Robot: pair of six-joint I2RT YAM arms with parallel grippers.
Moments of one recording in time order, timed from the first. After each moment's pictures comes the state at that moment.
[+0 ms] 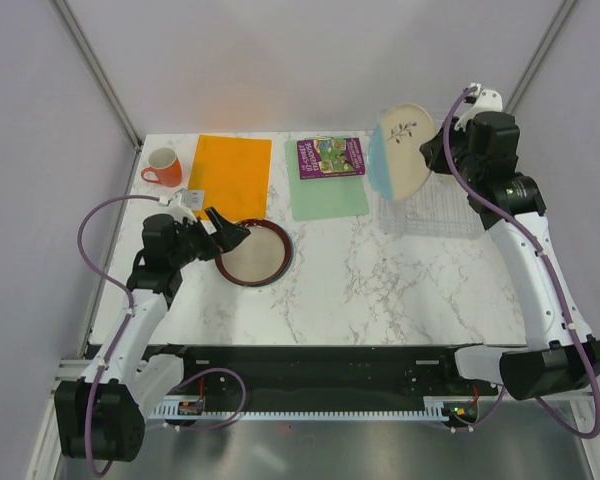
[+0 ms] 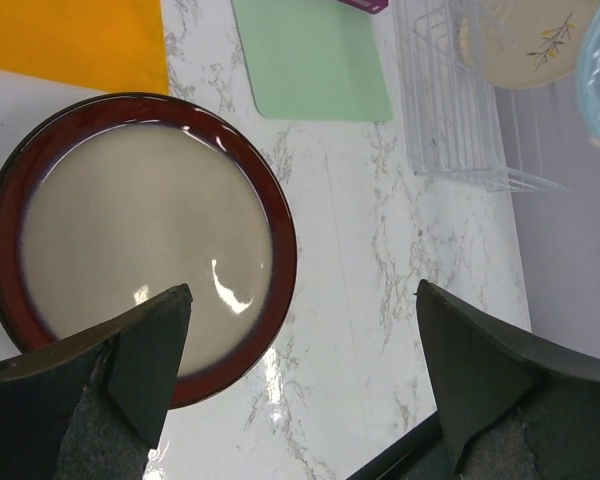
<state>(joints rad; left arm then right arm) -0.05 0.94 0.58 -0.07 0.46 -0.58 0.15 1.30 1.53 -0.54 0.03 0.26</state>
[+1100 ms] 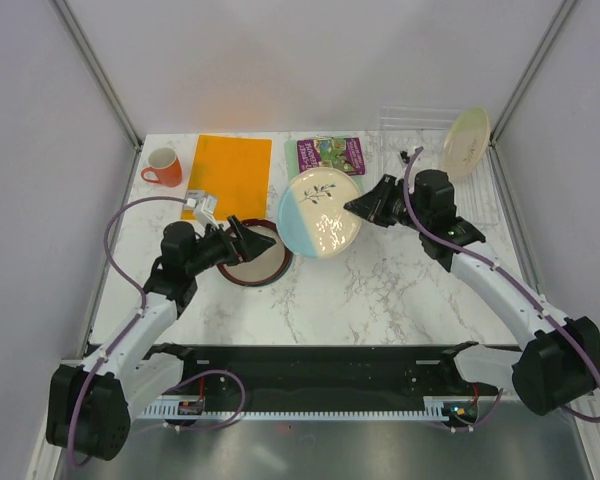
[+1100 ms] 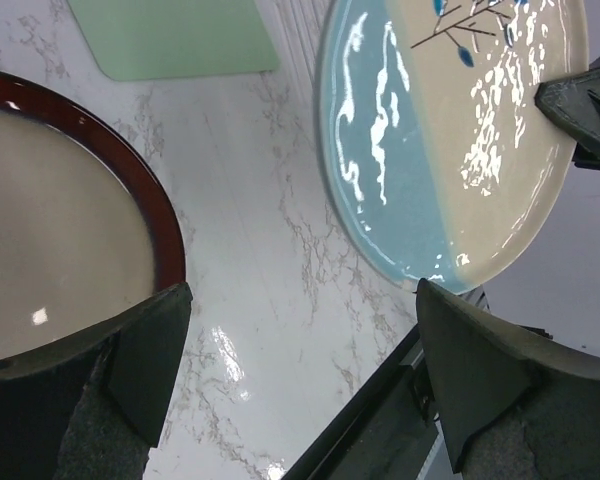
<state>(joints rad) -0.22 0.94 0.48 0.18 0.56 -0.70 0.36 1.20 0.95 -0.08 -0.37 0.73</state>
